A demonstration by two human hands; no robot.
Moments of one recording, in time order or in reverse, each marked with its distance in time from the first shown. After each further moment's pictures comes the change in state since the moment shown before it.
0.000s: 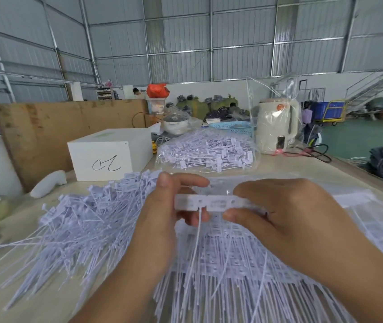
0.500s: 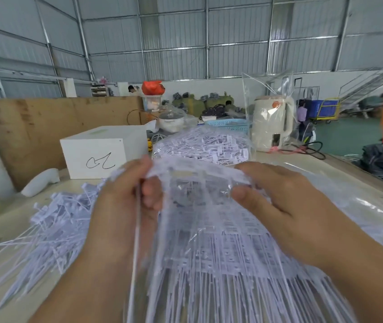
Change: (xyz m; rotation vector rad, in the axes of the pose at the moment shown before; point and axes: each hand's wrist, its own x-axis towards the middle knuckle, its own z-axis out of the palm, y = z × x) left_hand 0.007 0.032 -0.013 -0.462 0.264 -0.116; right_hand -0.003 0.016 0.006 0.182 -0.121 0.251
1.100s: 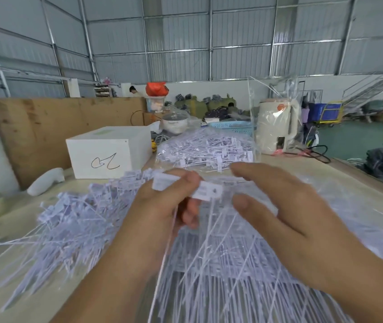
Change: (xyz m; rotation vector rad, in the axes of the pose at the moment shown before) left_hand -0.004 -0.017 0.002 0.295 -0.177 -0.046; right_hand -0.005 -0.020 0.008 0.165 0.069 -0.066
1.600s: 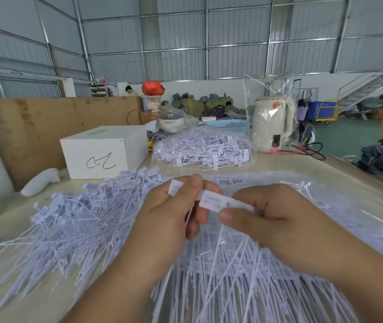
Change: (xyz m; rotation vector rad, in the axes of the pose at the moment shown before) left_hand -0.009 -0.003 0.017 0.125 -0.001 -0.016; right_hand 0.006 0.001 -0.006 0.364 -0.276 0.181
